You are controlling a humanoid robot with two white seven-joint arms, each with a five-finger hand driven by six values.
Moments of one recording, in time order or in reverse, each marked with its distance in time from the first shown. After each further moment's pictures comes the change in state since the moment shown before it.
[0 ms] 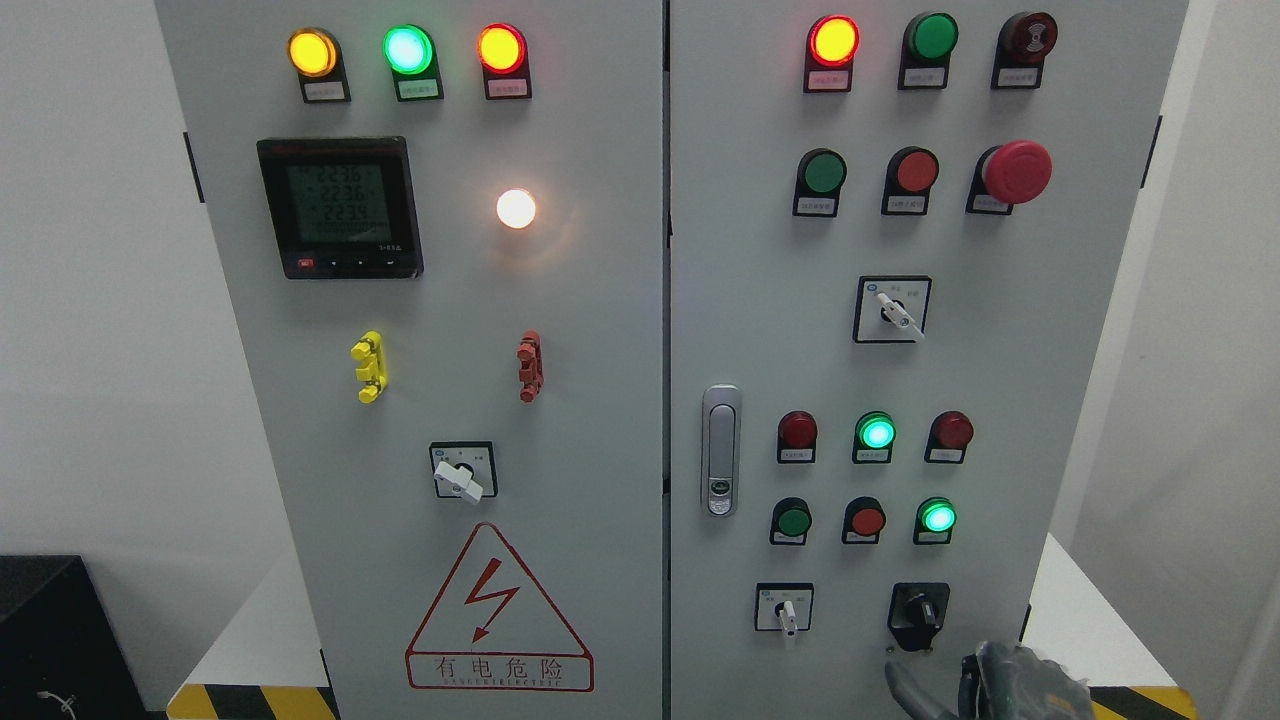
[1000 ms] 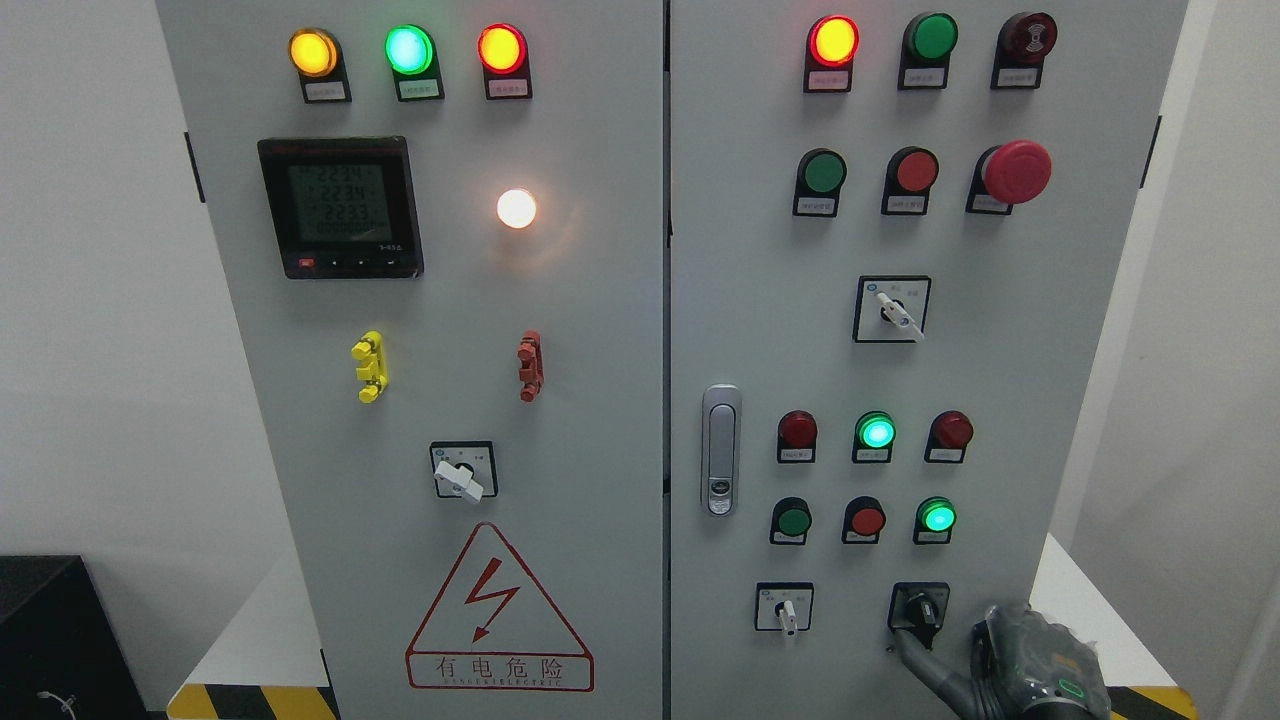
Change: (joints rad) left arm 0.000 0.000 0.000 0.000 0.000 0.000 0.000; right arm -0.075 -0.035 0.003 0.069 -0.004 0.028 0.004
